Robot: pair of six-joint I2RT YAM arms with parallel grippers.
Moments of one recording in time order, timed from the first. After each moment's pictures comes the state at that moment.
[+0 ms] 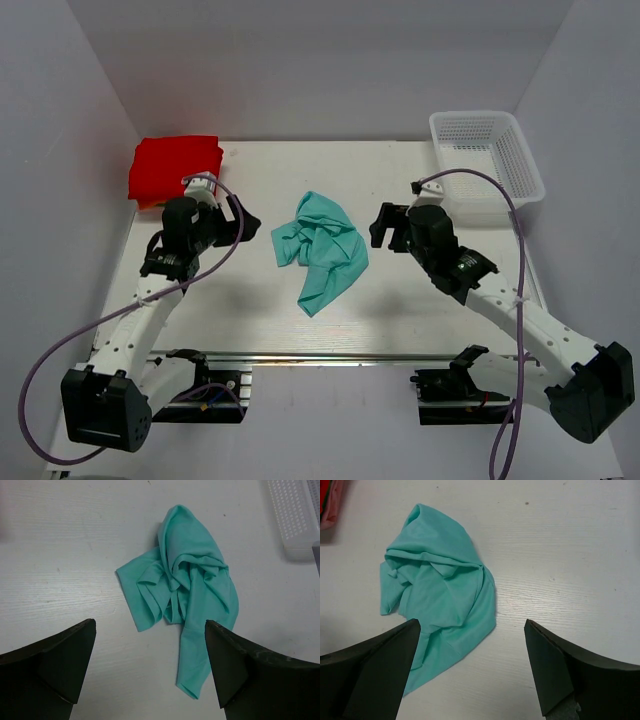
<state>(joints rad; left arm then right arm) -0.16 1.03 0.80 -0.20 0.23 -0.38 0.65 1.04 0.83 -0.24 0.30 0.45</state>
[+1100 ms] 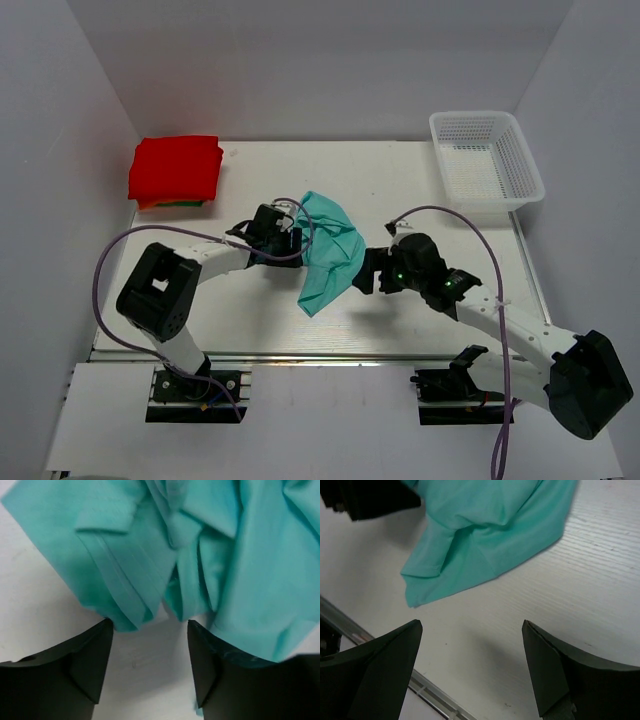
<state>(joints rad) -0.50 1.66 0.88 -0.14 0.09 -0.33 0.67 1.06 0.58 -0.18 -0.11 0.48</state>
